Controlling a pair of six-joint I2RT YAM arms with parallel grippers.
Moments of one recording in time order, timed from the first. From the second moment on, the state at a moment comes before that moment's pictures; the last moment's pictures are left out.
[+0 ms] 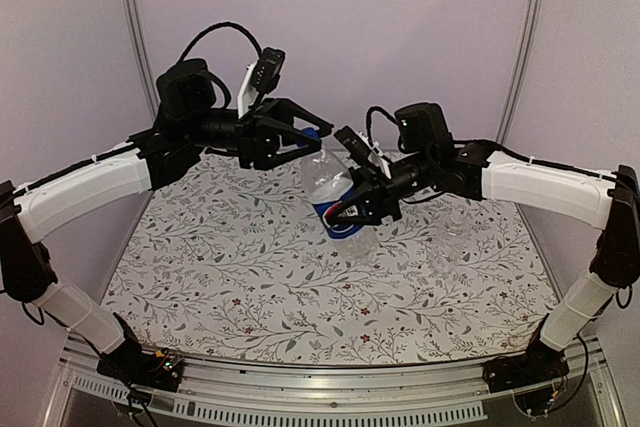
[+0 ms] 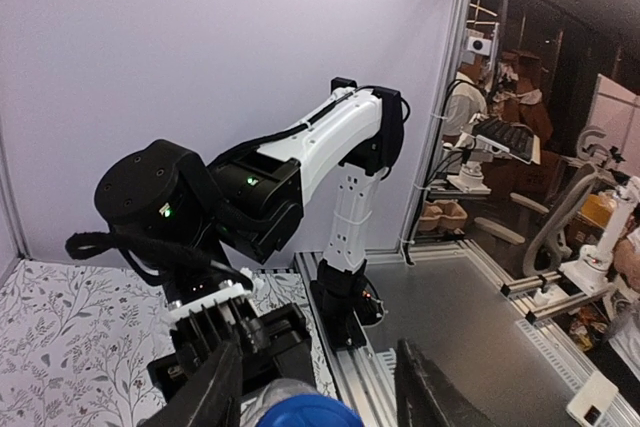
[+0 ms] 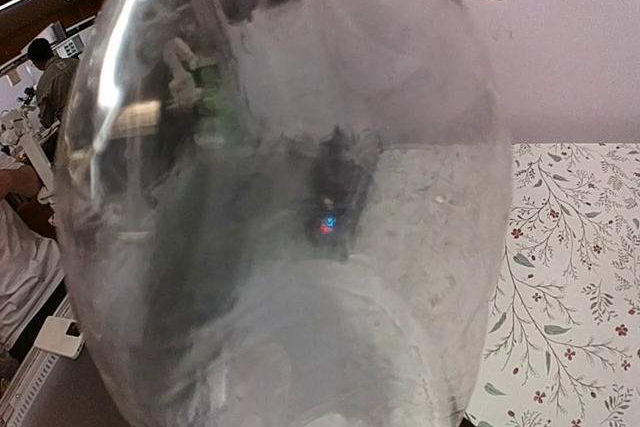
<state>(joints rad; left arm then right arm) -0.73 1.47 1.33 0.26 1.05 -0.24 0.80 1.63 1.33 -0.16 -1.10 -0.16</state>
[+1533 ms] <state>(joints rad) -0.71 1.45 1.29 0.26 0.94 -0.26 0.80 1.64 1.35 -0.17 -0.96 -0.18</state>
